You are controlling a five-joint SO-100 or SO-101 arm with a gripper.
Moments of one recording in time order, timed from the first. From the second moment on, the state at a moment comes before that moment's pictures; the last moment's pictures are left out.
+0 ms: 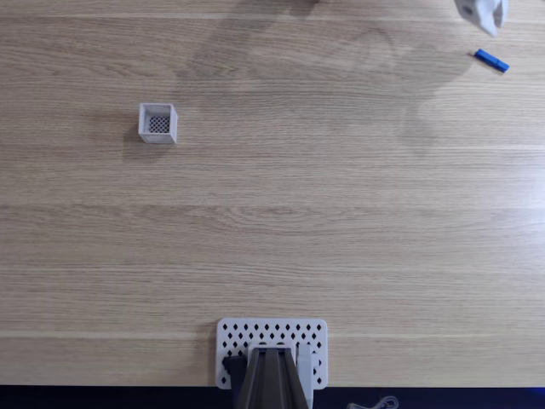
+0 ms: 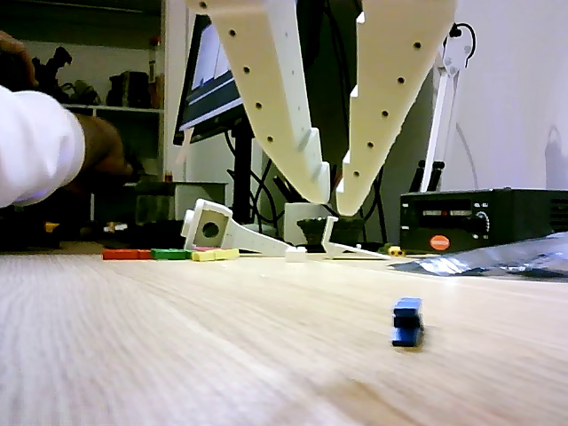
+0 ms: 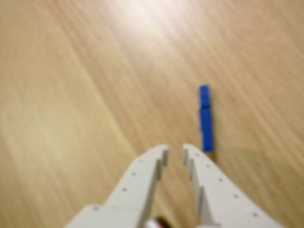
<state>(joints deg) -68.1 83.3 102.0 39.1 -77.8</state>
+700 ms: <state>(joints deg) -63.9 70.5 97.1 33.8 -77.9</state>
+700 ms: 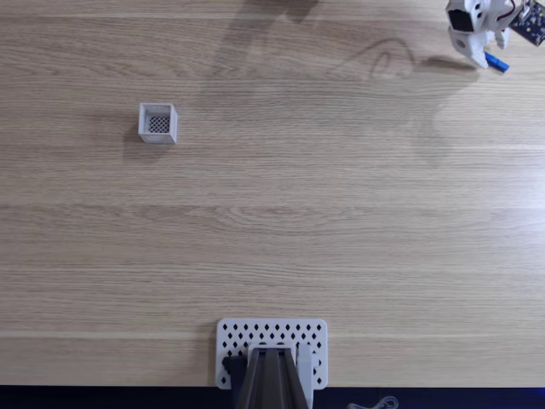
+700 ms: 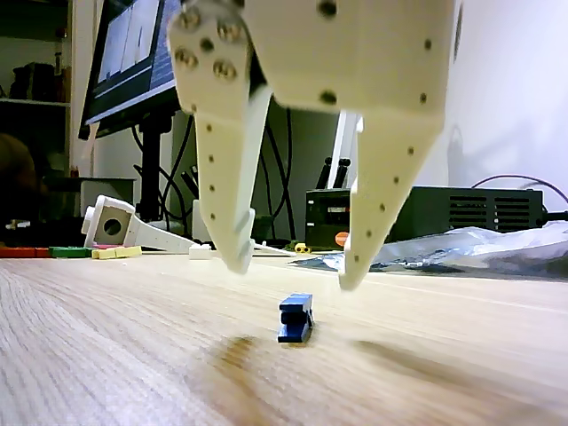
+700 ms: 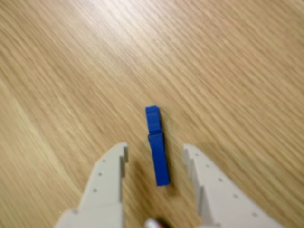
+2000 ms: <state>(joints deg) -49.6 95.2 124.0 9.1 -77.7</state>
